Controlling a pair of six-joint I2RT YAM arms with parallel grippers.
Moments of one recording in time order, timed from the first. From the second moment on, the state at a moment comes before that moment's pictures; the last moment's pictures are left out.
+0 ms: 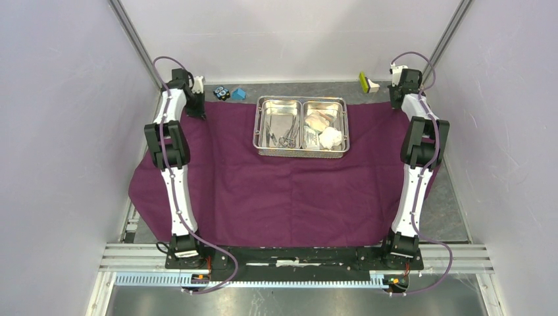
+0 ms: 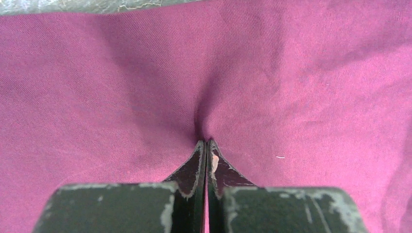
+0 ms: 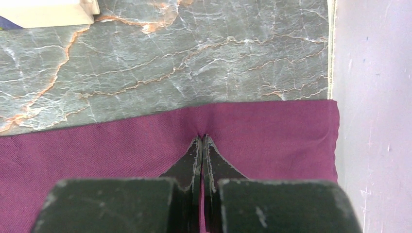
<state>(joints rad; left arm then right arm) 0.15 2.53 2.28 -0.85 0.22 0.16 -0.19 2.49 2.05 -0.29 0.09 -0.33</state>
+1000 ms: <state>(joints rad) 0.18 2.54 2.31 -0.87 0.24 0.10 -0.18 2.57 2.20 -0.33 0.13 -0.34</state>
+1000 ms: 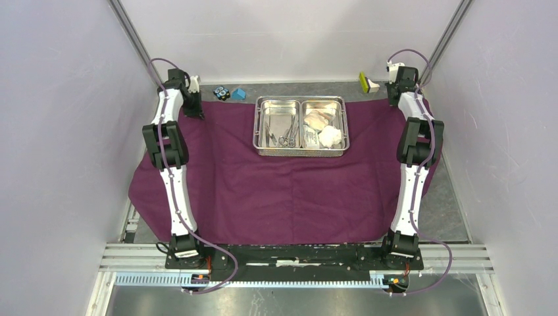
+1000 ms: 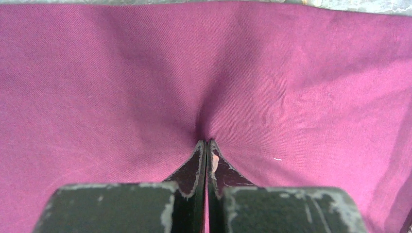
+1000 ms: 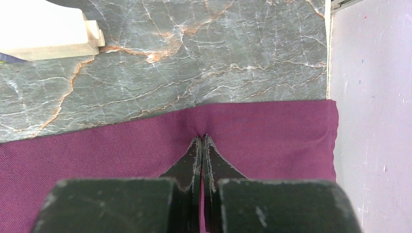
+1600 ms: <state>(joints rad) 0.18 2.58 2.36 -0.87 0.24 0.07 -0.18 2.54 2.11 -0.25 0.12 -0.35</state>
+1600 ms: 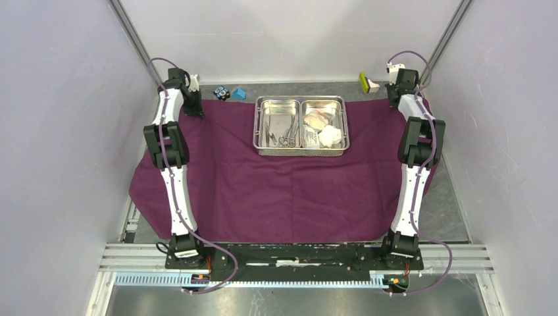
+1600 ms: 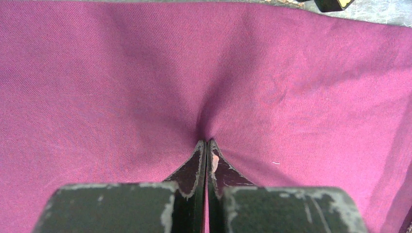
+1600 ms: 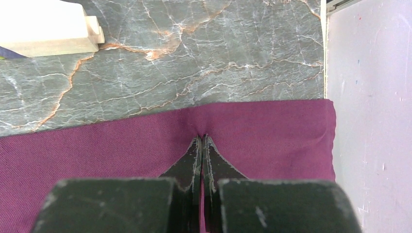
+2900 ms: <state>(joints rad) 0.20 2.53 2.27 -0.79 0.19 0.12 -0.20 2.43 1.96 -0.22 0.11 -0.40</state>
